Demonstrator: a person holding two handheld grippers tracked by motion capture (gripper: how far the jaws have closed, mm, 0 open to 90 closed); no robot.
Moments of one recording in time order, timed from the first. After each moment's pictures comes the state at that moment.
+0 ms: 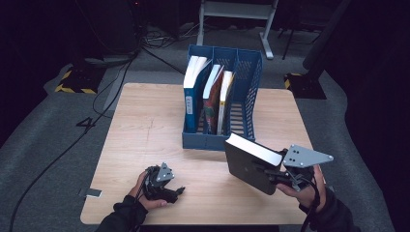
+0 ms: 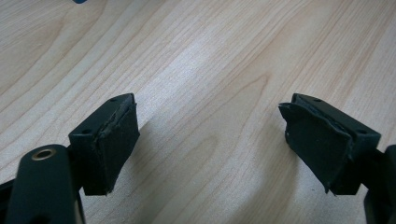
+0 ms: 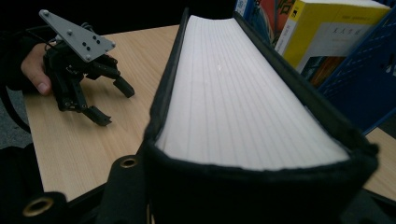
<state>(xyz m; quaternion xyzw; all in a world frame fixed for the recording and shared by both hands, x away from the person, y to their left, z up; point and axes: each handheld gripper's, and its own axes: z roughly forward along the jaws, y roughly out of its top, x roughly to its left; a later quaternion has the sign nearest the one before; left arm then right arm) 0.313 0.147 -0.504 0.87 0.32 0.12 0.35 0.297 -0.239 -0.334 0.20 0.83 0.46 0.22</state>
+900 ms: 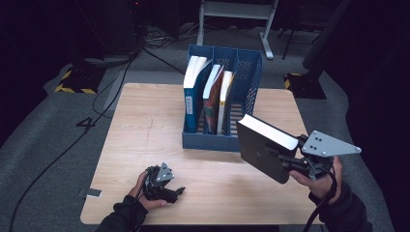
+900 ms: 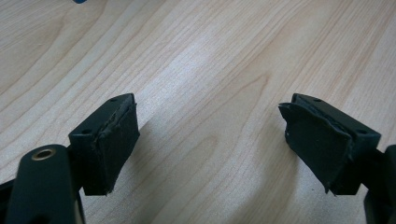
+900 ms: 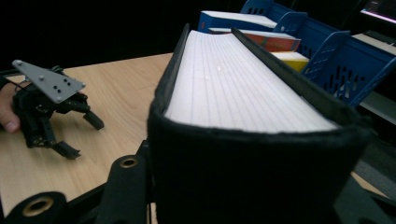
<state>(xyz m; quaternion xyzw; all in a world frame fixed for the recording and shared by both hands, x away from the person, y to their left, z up) 0.312 0.148 -0.505 0.87 0.32 0.12 0.35 0.301 -0.256 -0.288 0.22 0.80 0.49 0.28</state>
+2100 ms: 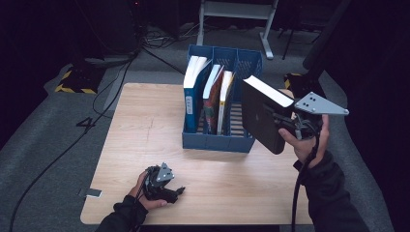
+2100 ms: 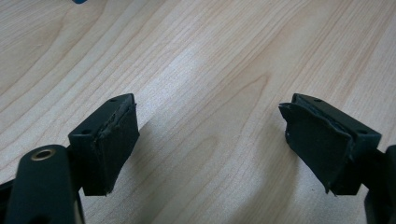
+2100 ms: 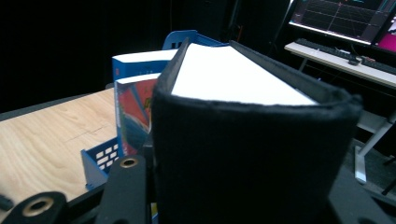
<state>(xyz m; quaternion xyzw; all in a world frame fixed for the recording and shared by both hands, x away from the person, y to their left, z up) 0.313 0.147 -0.504 0.87 0.32 0.12 0.35 0.374 -0.238 -0.266 0.30 0.74 0.50 0.34</state>
